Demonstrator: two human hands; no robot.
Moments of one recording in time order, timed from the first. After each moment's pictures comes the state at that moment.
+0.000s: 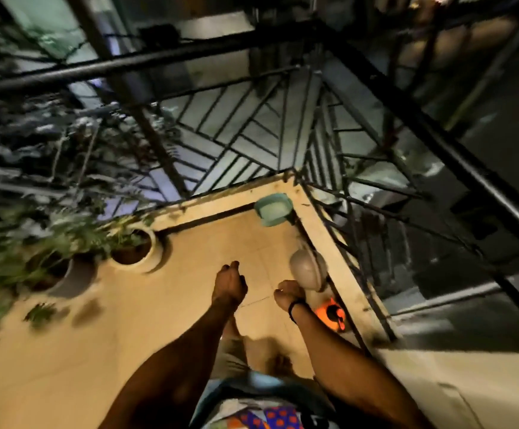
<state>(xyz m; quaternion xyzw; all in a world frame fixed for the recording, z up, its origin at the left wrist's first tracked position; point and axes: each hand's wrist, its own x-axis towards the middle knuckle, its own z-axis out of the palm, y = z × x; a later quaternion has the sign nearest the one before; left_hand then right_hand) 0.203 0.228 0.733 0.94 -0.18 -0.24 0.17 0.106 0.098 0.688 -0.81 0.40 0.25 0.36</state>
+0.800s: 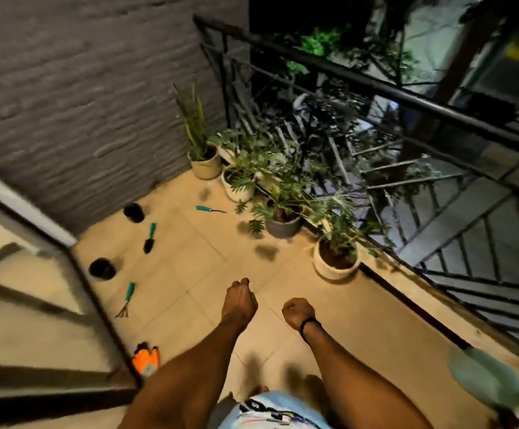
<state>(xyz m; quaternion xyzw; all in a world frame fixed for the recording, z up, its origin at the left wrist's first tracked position) 0.181 0.724 0.742 0.90 0.32 -0.10 0.27 0.256 0.578 0.732 -0.90 -0.06 0.38 0.21</state>
